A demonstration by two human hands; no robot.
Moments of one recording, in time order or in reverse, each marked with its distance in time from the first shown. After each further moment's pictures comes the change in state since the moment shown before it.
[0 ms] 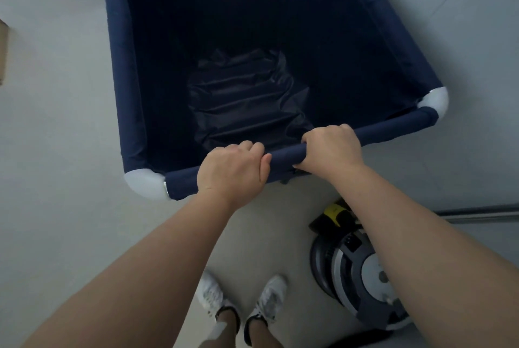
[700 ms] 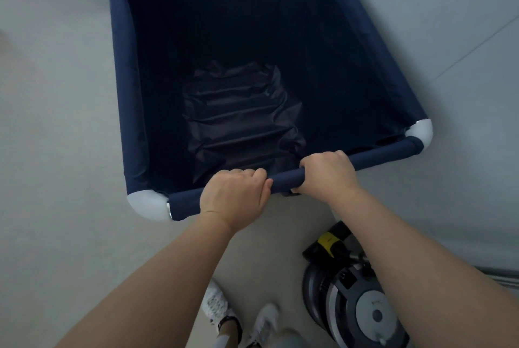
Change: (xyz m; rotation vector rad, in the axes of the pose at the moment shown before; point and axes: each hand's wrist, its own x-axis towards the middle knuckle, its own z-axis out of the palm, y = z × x) left_hand 0.064 -0.049 -0.007 -0.037 -0.077 0.039; right_hand 0.080 -0.003 -0.032 0.024 -0.150 0.009
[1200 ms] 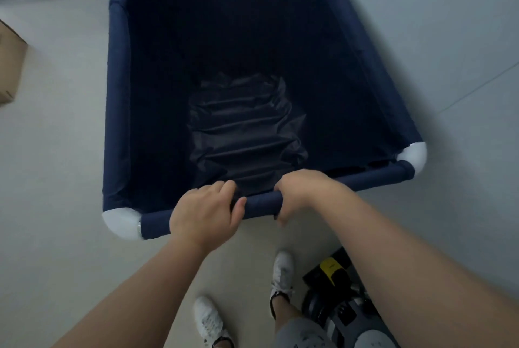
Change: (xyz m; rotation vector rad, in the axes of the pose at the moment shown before) left_hand 0.034 -0.012 -0.002 0.000 -0.021 -0.208; right_hand 0.065 0.015 -0.035 0.028 -0.524 -0.235
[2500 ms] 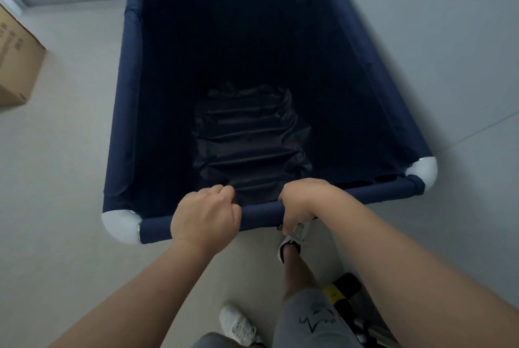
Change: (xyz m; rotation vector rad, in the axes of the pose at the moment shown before) left_hand 0.036 -0.003 0.004 -0.019 0.067 -0.131; right_hand 0.025 0.010 -0.029 -0.051 -0.078 -0.003
